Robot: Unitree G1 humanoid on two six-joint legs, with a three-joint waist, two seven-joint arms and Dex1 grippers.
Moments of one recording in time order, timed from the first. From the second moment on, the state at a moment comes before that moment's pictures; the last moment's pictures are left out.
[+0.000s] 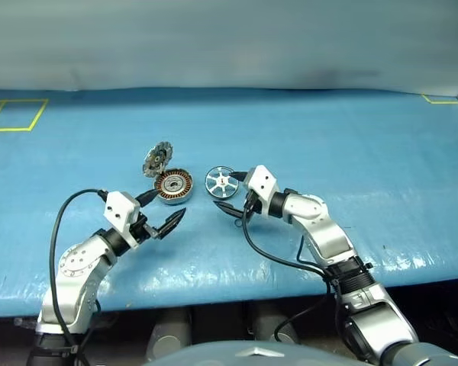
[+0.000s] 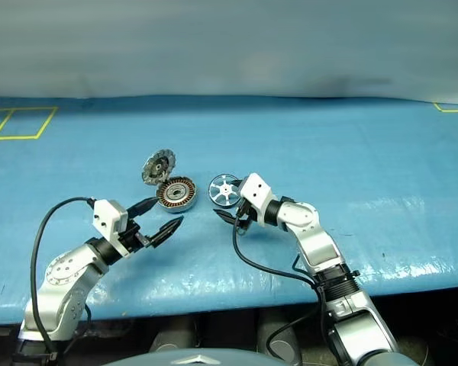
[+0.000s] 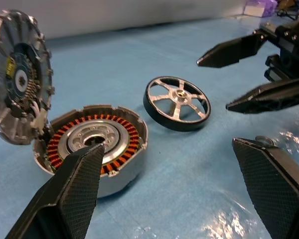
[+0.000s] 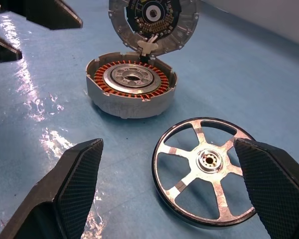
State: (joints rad) left arm 0.05 0.48 0.08 -0.29 -0.37 0.23 -0.68; right arm -0.39 -0.30 0.27 0.11 0.08 0.15 0.76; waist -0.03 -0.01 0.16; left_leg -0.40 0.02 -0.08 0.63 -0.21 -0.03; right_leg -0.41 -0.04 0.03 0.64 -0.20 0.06
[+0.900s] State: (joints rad) left arm -0.51 0.77 -0.26 0.22 -0.07 0.17 -1.14; right arm -0.22 -0.33 0.22 -0.06 0.09 0.18 0.67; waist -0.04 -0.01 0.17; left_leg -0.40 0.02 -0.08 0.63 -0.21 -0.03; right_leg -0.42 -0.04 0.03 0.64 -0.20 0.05
